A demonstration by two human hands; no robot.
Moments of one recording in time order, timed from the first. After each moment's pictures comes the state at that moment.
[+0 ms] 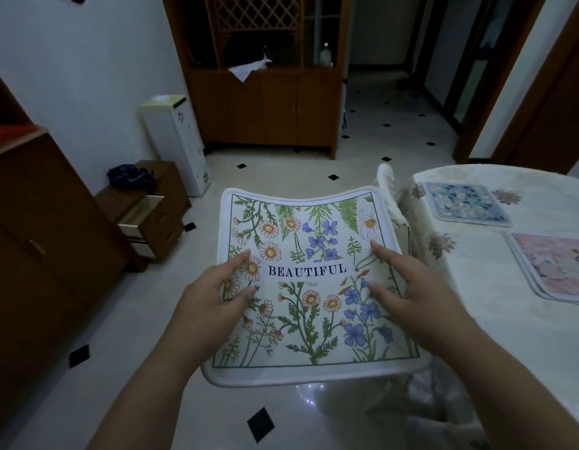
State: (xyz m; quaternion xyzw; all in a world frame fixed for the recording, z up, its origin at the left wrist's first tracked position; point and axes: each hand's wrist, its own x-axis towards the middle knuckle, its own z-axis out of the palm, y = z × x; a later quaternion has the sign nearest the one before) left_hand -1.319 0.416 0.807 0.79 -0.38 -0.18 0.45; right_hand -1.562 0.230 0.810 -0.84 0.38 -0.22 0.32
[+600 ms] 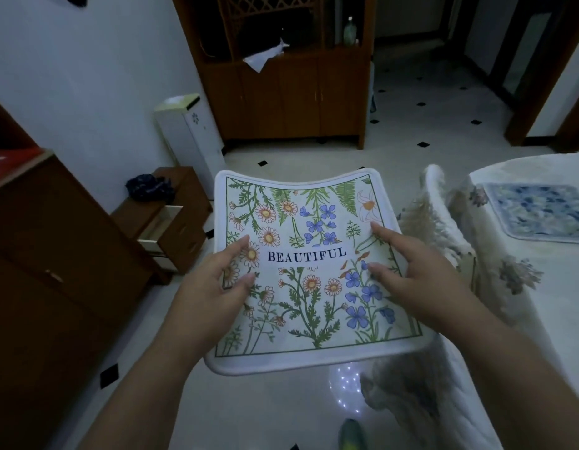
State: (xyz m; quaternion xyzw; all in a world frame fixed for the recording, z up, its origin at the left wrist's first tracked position) left_hand -1.180 0.271 0.810 0.82 -0.36 -0.14 0.41; right_hand -1.404 0.064 0.791 -0.84 0.36 -0.21 0.34
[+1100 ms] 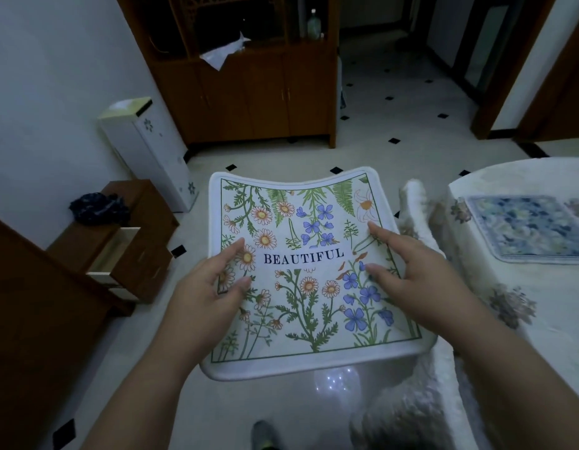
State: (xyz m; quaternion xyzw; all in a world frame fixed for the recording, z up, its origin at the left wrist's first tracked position) left_hand -1.105 0.102 0.803 0.81 -0.40 -0.15 0.40; right_hand -1.348 -0.080 0.792 -0.82 0.41 -0.21 0.33
